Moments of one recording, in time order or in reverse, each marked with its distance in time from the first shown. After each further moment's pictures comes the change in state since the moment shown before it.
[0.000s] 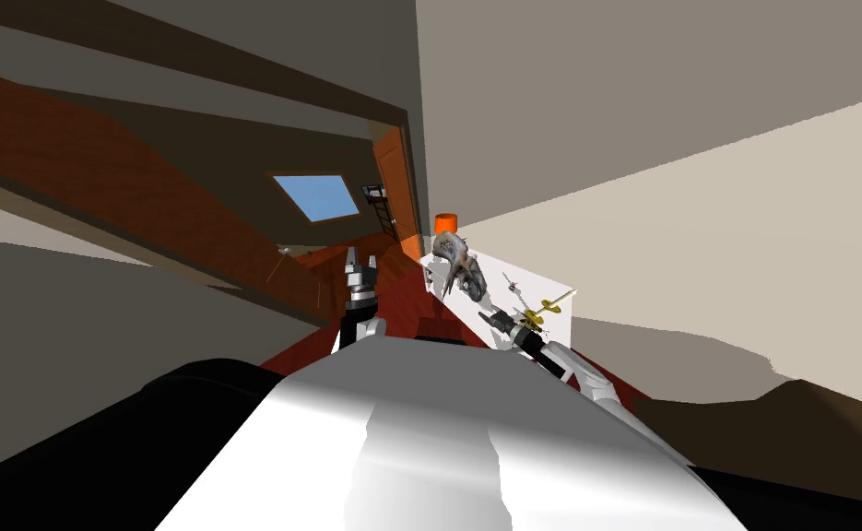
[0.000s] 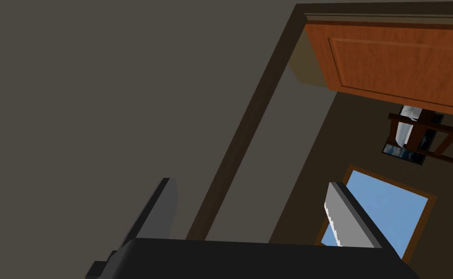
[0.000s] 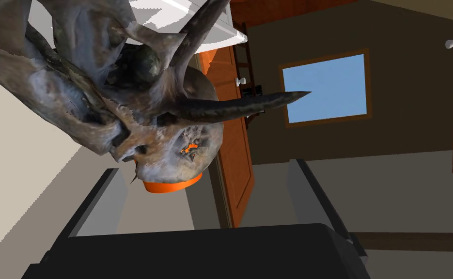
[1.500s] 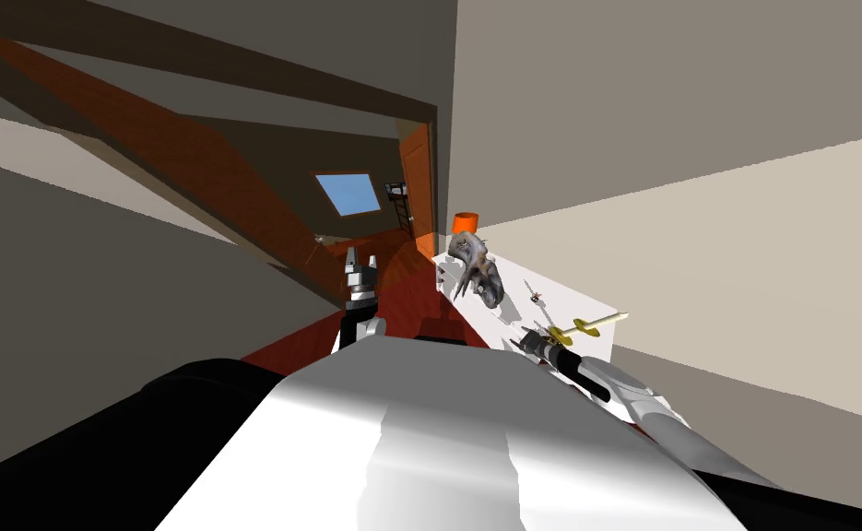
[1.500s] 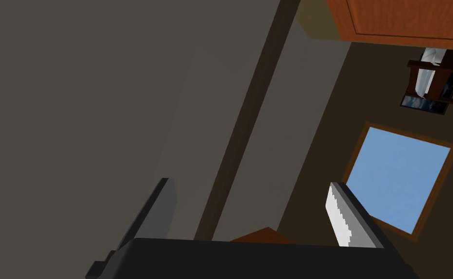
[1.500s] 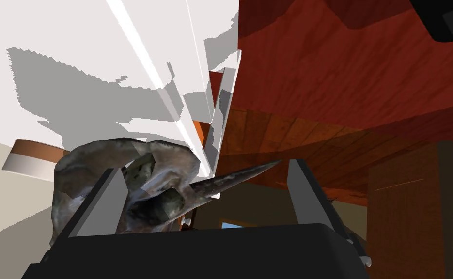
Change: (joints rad) left arm 0.000 0.000 0.000 0.000 0.000 0.000 0.000; right arm -0.065 -0.186 0.104 0.392 0.164 0.053 0.203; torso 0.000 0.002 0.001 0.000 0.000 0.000
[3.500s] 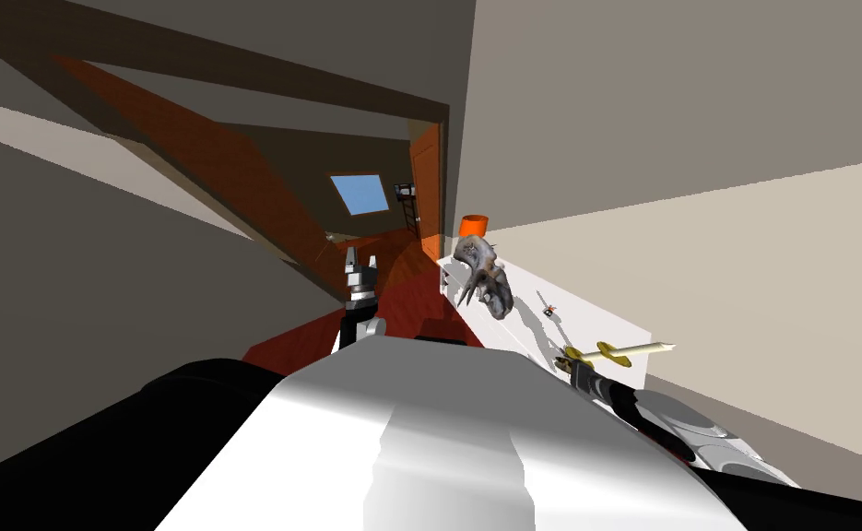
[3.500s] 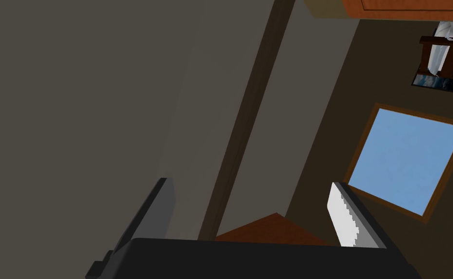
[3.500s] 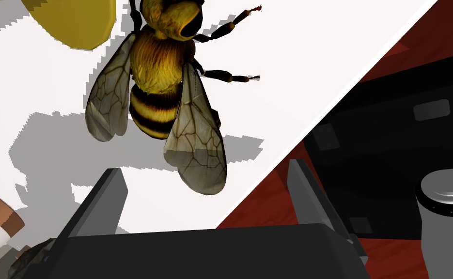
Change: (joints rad) left arm 0.000 0.000 0.000 0.000 0.000 0.000 0.000; right arm 0.061 -0.038 -0.121 0.261 0.349 0.014 0.236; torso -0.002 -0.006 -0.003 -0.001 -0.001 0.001
